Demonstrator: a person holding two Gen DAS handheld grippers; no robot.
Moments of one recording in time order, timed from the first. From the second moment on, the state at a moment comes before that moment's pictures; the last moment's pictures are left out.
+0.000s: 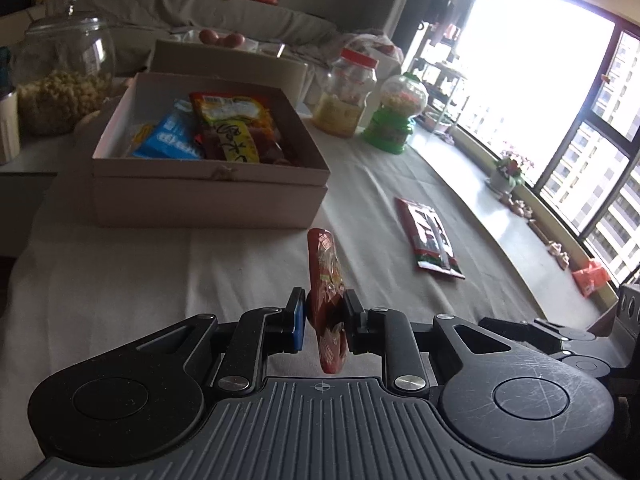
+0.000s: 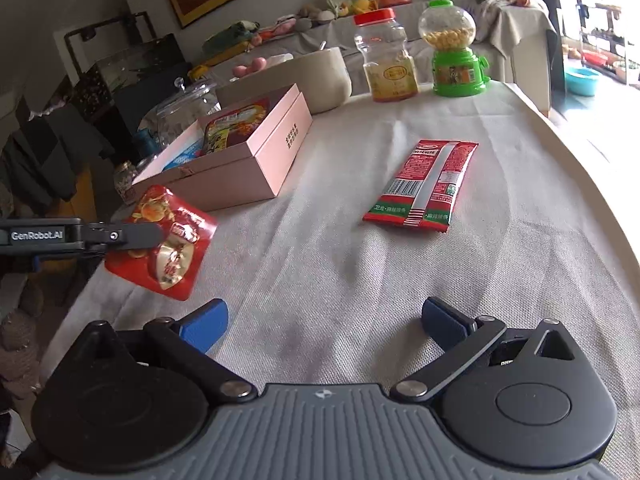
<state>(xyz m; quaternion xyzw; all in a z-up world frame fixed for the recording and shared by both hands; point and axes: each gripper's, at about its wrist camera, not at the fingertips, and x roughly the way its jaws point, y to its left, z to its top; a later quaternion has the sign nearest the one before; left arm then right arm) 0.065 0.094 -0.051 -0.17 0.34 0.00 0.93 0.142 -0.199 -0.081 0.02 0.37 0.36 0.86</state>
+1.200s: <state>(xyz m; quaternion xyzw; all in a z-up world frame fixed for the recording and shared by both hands) 0.052 0.118 -0.073 -0.26 0.34 -0.02 0.90 0.151 -0.168 -0.045 -0.08 0.39 0.33 0.86</state>
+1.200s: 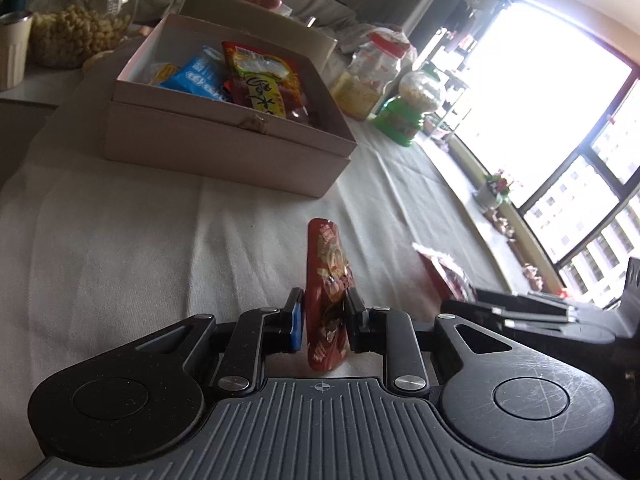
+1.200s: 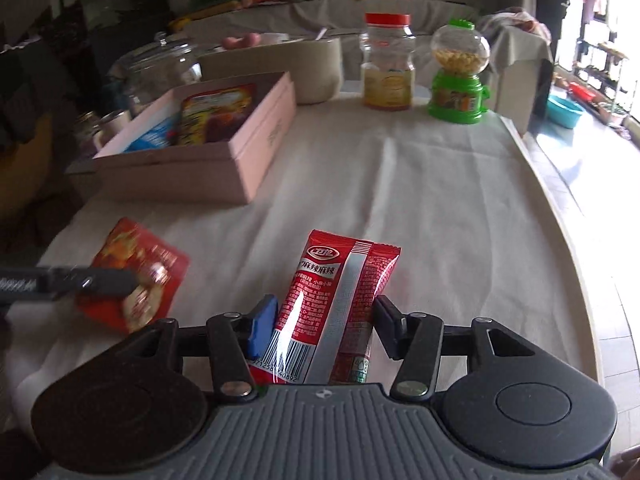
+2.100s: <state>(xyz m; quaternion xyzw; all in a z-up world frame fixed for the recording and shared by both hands) 0.189 0.301 -0.033 -0.40 0.27 0.01 0.87 0.238 0.040 0.133 -0.15 0.25 0.39 0.87</state>
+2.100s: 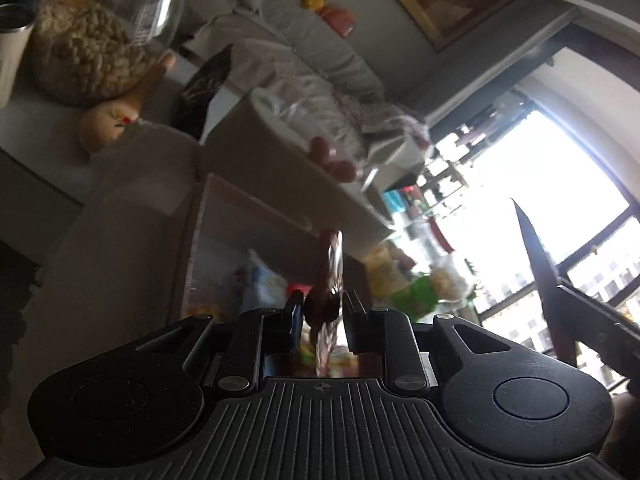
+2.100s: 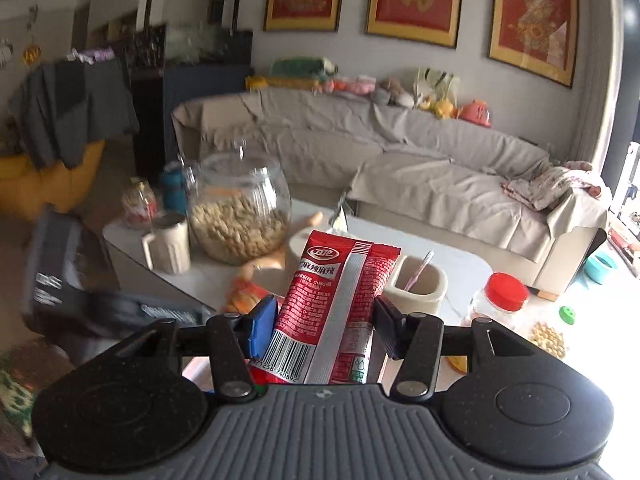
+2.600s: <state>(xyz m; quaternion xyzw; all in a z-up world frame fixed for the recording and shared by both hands) 0.084 0.277 0.005 -0.25 0.17 0.09 0.95 0.319 0.099 0.013 -0.09 0.44 0.38 0.81</state>
